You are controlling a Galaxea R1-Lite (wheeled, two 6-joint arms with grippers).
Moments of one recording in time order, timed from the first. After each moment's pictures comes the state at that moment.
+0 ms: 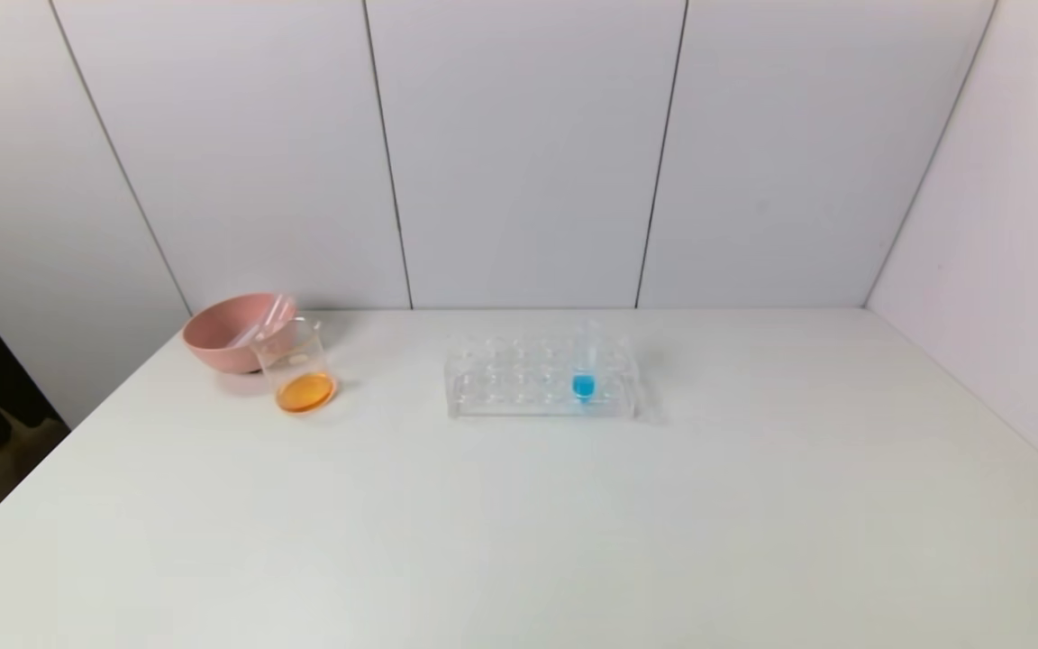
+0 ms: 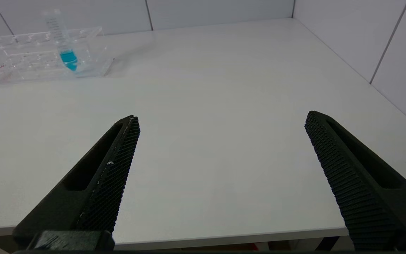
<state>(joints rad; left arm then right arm) -0.03 0.23 -0.47 -0.26 0.17 0.20 0.00 0.00 0.00 0.00 -0.04 0.09</state>
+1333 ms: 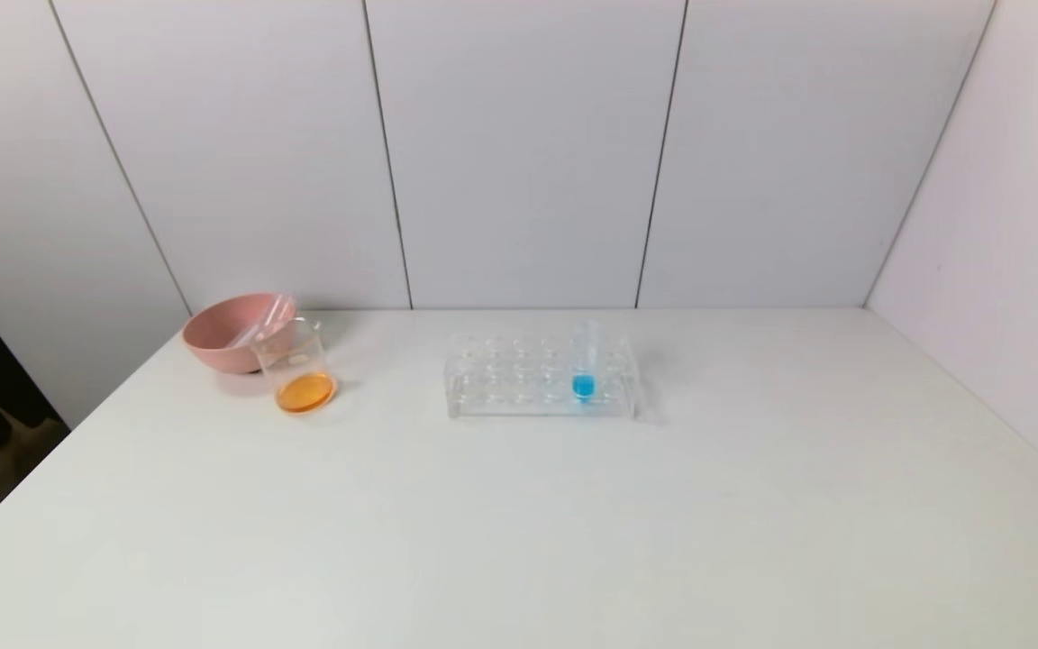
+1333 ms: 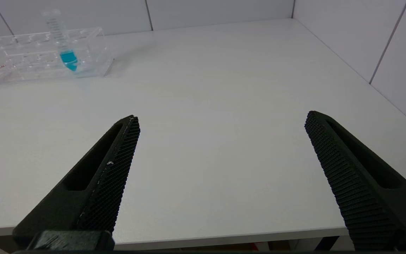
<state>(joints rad) -0.01 0.00 0.00 0.00 0.02 -0.01 0.00 0.00 0.00 0.00 -0.04 0.09</state>
